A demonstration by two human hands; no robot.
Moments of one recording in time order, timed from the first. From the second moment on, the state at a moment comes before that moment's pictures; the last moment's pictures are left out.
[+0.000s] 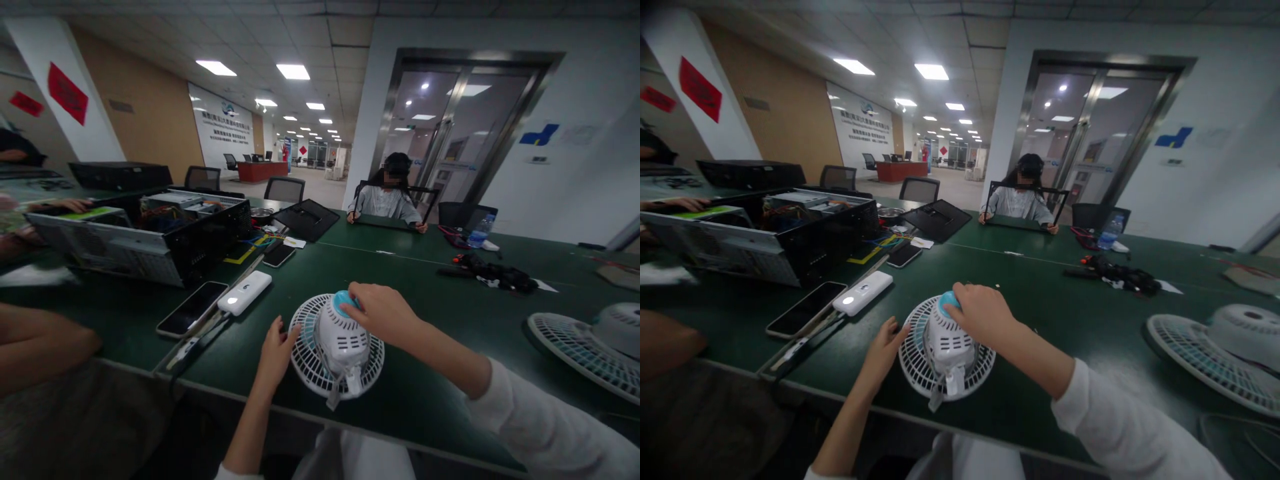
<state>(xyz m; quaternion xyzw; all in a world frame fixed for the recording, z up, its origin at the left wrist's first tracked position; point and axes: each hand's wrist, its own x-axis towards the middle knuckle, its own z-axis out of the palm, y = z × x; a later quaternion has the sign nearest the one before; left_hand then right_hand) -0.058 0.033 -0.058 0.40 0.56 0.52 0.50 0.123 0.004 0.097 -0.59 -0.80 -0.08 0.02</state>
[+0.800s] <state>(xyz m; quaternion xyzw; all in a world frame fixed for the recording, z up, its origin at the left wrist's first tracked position) 0.092 -0.070 0.017 0.52 0.34 0.55 0.56 0.313 -0.106 0.019 -0.69 -0.54 0.09 0.48</state>
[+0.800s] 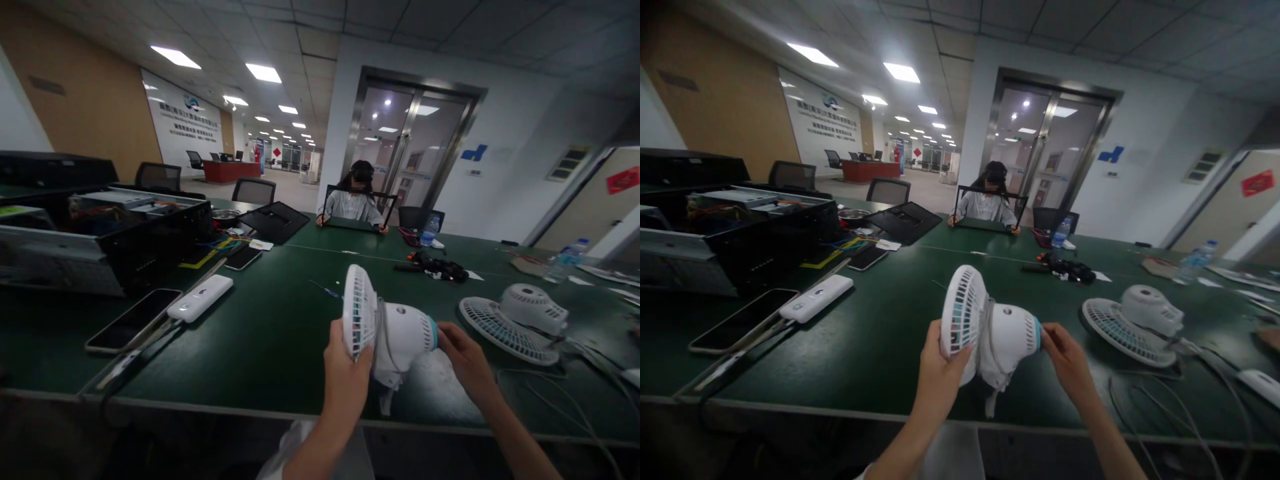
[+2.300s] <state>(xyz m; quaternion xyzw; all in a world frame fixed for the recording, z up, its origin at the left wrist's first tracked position) 0.285 0.038 0.036 0.87 0.25 0.29 0.30 0.464 -0.114 -0.083 -0.81 -0.42 0.07 0.40</state>
